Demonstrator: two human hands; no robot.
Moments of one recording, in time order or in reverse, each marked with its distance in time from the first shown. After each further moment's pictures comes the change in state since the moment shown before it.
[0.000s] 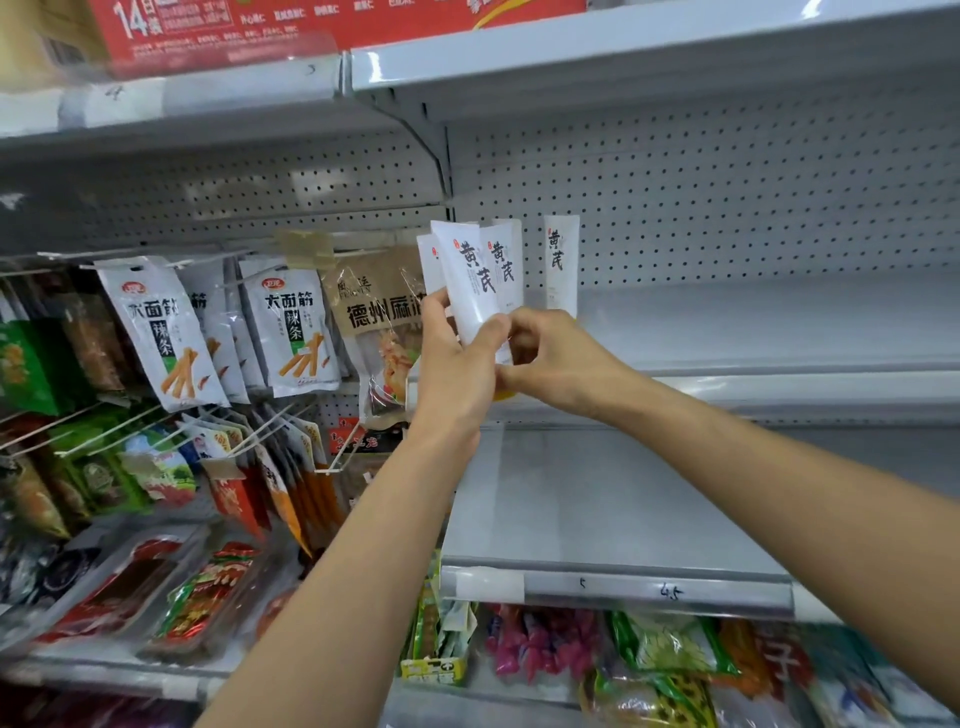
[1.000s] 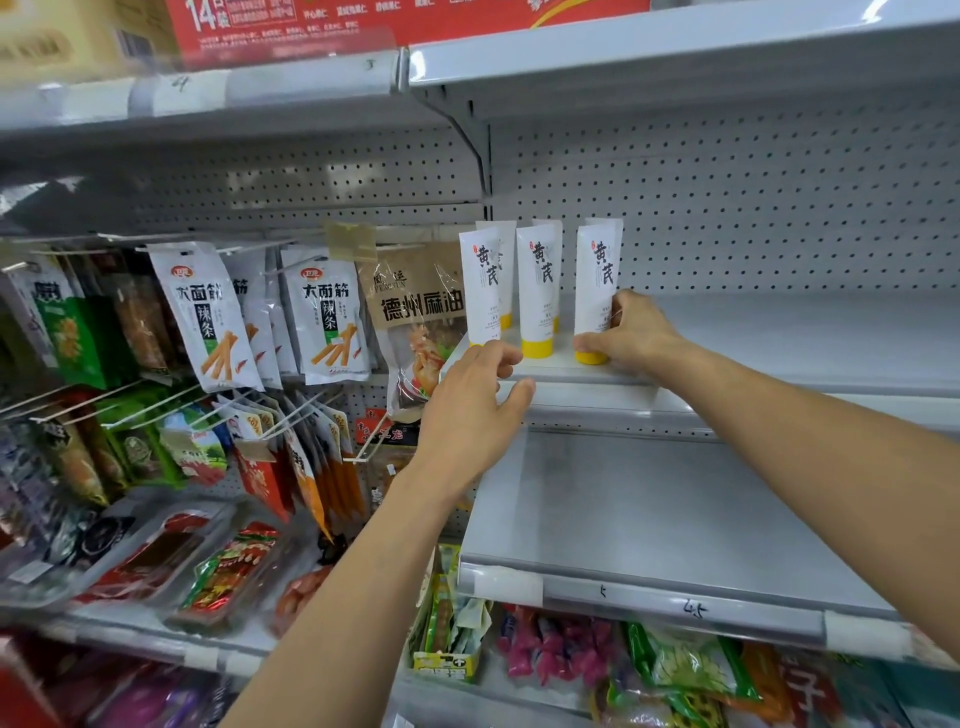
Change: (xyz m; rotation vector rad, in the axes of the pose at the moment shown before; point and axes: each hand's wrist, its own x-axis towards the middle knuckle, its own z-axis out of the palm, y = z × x) left_hand -0.008 -0.023 -0.043 0.932 -0.163 0.259; right_hand 0.051 0.055 -0.036 -0.192 0.211 0.329
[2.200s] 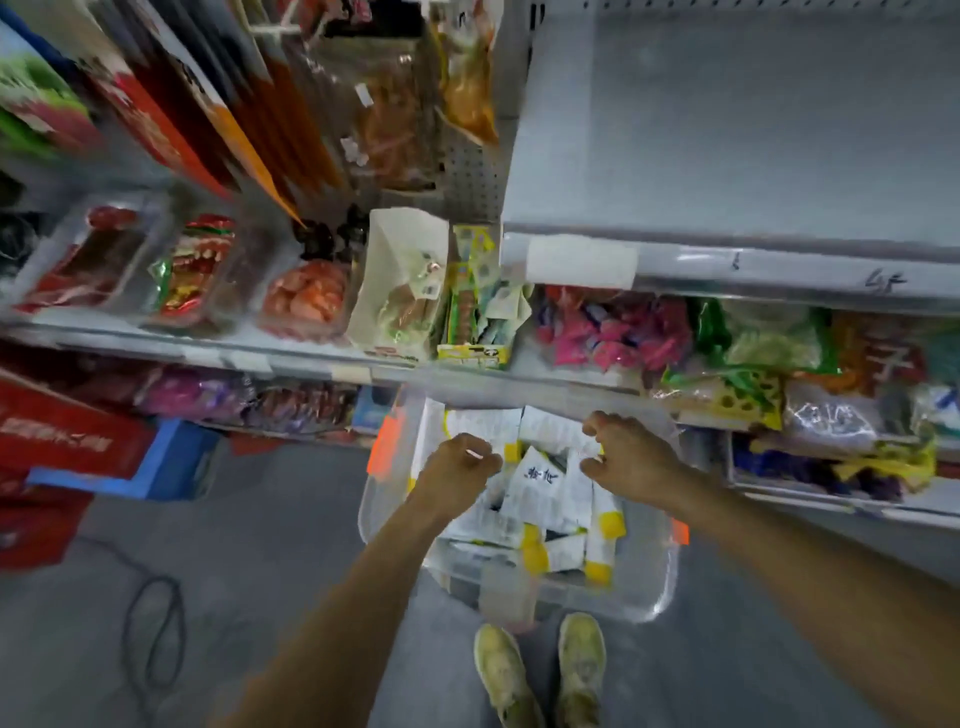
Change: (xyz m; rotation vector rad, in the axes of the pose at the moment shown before) left_hand -0.287 -0.282 0.187 -0.248 -0.743 -1.015; right_hand -0.263 0.269 0.300 -0.497 -0.861 0.284
